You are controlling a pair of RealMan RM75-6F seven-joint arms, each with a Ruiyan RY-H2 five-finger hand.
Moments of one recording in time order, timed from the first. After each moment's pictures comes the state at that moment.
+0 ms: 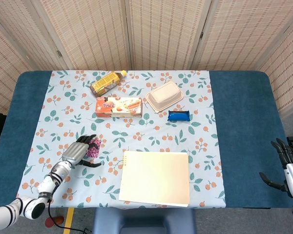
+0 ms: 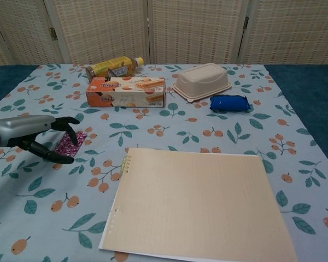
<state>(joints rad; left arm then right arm) -0.65 -1.48 -0.07 -1.30 1.27 0.78 -0.01 0.02 -1.10 0.04 -1.49 -1.53 1.50 0.42</state>
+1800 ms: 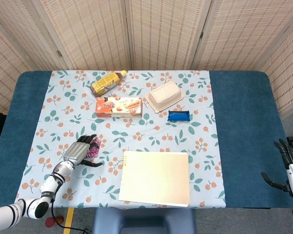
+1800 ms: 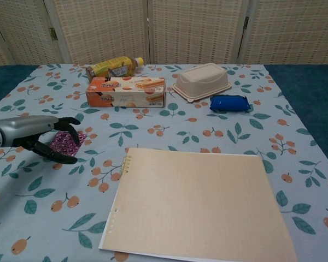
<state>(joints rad) -0.66 -1.49 -0.08 -1.34 1.16 0.77 0.12 0.02 -1.11 0.04 -1.46 -1.52 1.49 0.45</state>
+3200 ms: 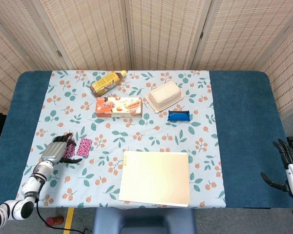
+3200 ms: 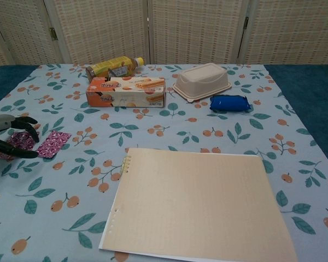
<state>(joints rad) -0.59 -1.42 -0.06 -1.26 1.08 0.77 0.06 0.02 -1.11 0.04 -1.47 -1.52 1.49 0.44</state>
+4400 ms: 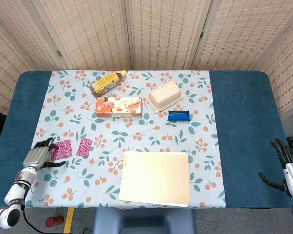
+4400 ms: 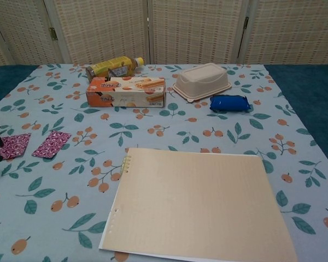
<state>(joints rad) -0.50 -1.37 -0.05 -1.23 1.07 0.80 0.02 0.02 -1.11 0.04 -1.48 -1.53 1.49 0.44</state>
